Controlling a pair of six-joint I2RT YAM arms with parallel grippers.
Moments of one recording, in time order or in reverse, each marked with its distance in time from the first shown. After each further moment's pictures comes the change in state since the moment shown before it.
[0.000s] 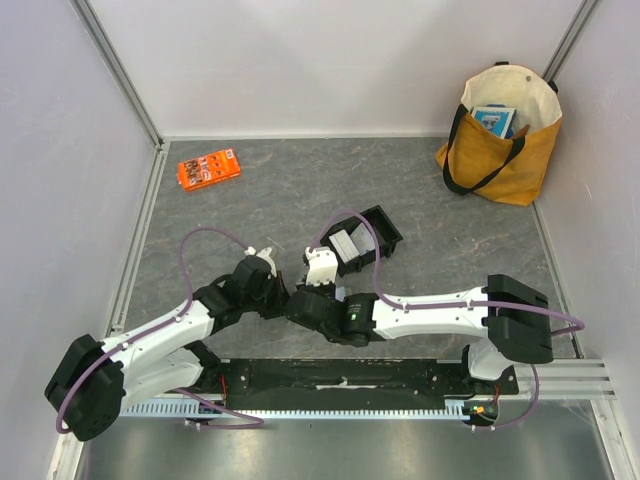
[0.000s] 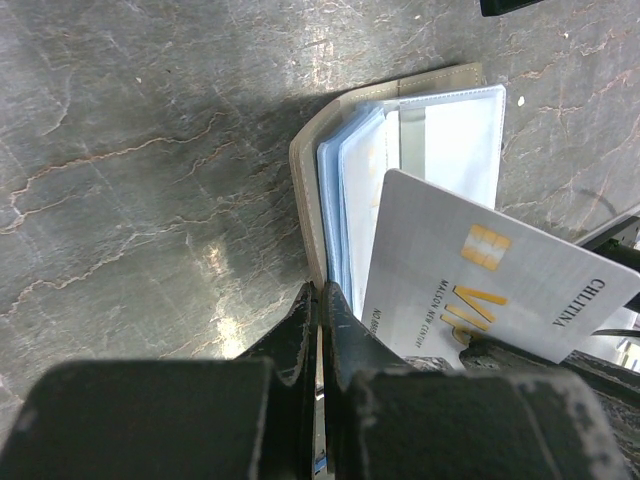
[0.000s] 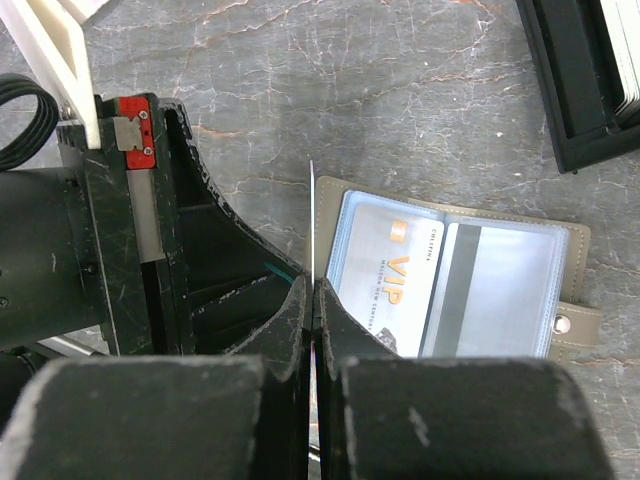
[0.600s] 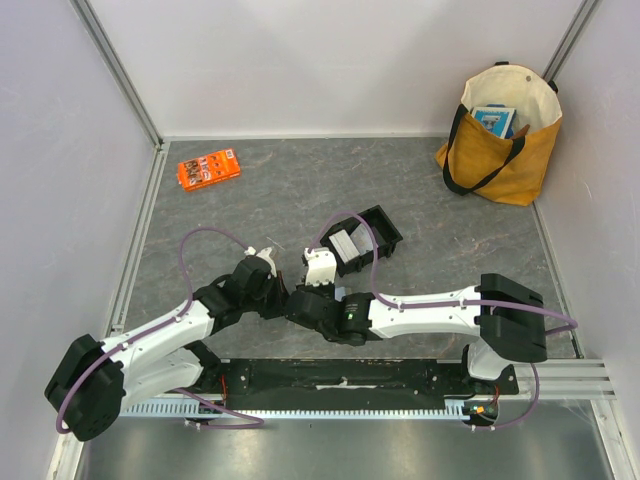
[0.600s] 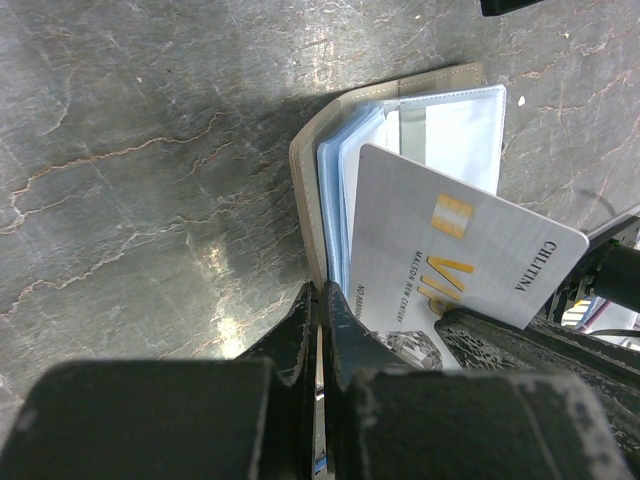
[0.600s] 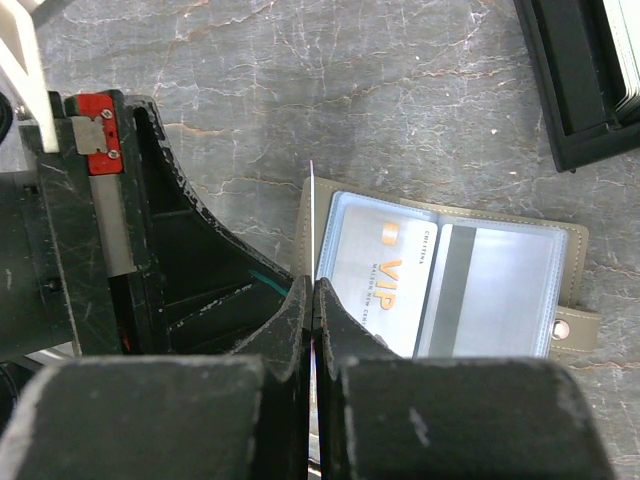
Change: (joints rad) left arm 0.000 0.000 0.000 0.000 0.000 0.000; right arm -0.008 0.027 -0.002 0.009 -0.003 0.000
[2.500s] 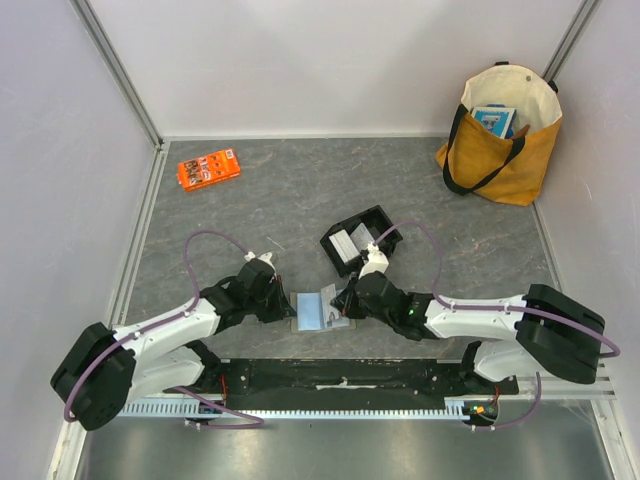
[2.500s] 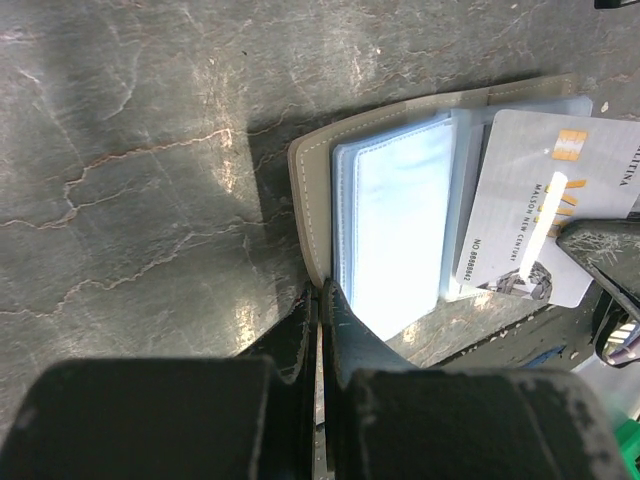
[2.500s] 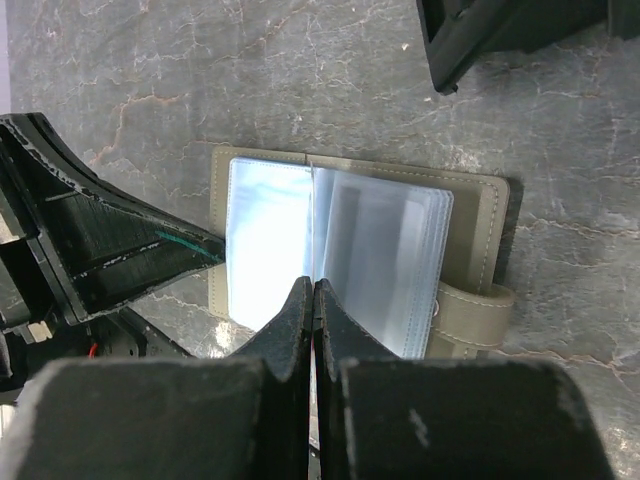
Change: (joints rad) left arm 0.000 0.072 -0.030 0.021 -0.039 0.000; right arm -0.268 -0.293 -0.531 0.444 -0.452 0.070
